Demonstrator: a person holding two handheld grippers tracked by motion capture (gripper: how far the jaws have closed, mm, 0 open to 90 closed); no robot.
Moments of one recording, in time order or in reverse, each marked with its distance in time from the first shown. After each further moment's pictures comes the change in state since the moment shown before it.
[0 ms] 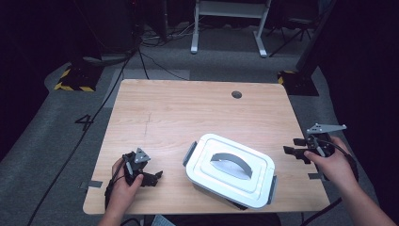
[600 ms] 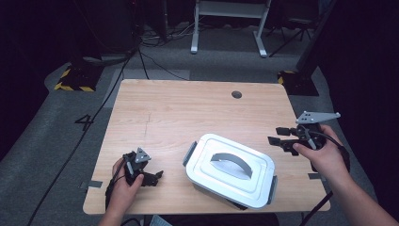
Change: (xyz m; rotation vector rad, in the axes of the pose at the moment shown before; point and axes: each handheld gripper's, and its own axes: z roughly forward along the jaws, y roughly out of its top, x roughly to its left) left arm -0.001 0.000 0.000 0.003 -0.002 -0.006; right arm 0.062 0.062 -0.024 -0.109 0.114 -0.115
